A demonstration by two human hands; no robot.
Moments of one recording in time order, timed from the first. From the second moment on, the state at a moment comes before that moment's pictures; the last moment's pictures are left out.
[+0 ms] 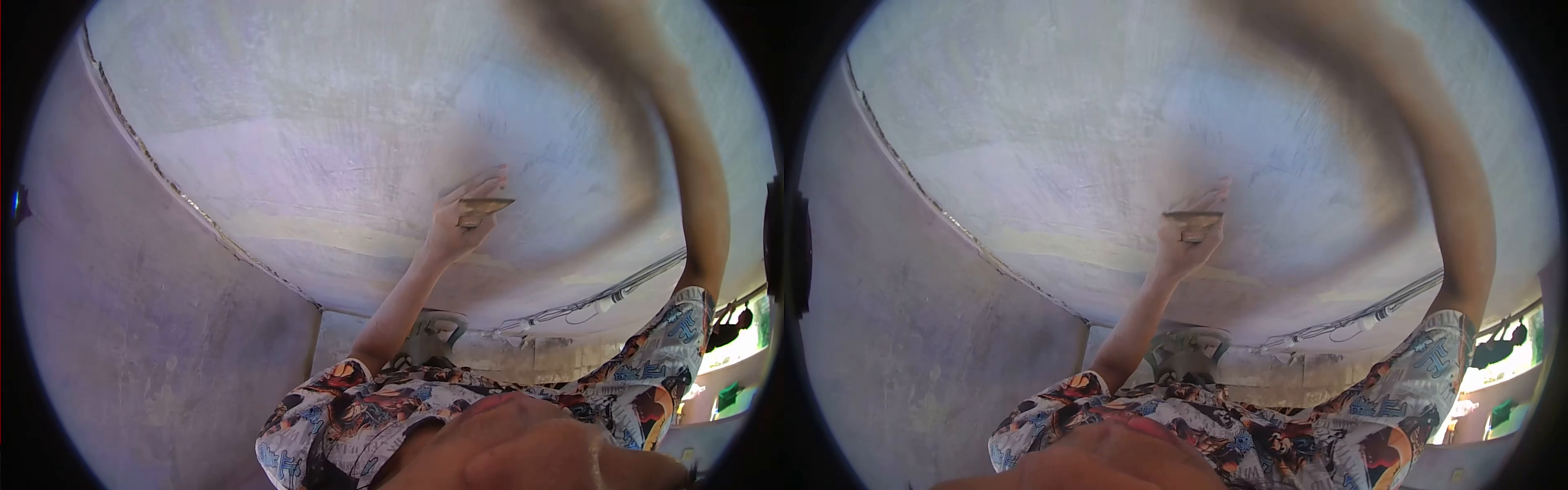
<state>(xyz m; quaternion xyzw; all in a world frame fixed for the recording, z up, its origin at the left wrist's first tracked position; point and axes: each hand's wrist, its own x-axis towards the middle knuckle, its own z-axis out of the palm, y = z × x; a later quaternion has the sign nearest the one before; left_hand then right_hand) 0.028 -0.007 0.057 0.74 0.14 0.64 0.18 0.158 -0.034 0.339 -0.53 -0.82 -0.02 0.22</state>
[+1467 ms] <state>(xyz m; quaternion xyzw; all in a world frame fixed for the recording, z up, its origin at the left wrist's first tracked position) 0.001 0.100 0.344 0.57 0.32 0.57 -0.50 0.328 -0.116 -0.075 -0.43 -0.51 0.31 0.68</state>
